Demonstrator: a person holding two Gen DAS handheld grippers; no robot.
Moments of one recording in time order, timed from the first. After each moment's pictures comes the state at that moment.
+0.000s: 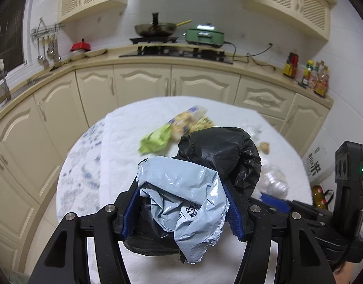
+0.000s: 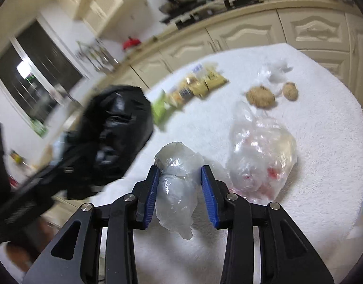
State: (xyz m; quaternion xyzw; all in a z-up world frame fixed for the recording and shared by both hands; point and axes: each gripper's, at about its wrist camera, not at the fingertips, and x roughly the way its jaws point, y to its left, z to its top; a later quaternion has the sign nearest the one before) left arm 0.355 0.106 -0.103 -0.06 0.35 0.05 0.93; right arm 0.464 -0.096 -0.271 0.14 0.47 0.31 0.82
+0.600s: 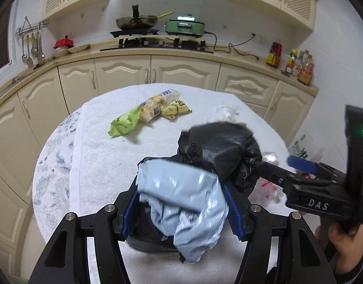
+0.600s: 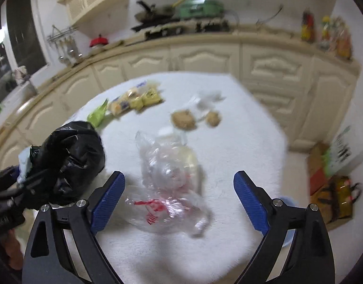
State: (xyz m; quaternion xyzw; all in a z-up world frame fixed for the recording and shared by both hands) left arm 0.351 0.063 -0.121 -0.05 0.36 0.02 0.93; right arm 0.471 -0.153 -0.260 0.03 0.43 0.21 0.88
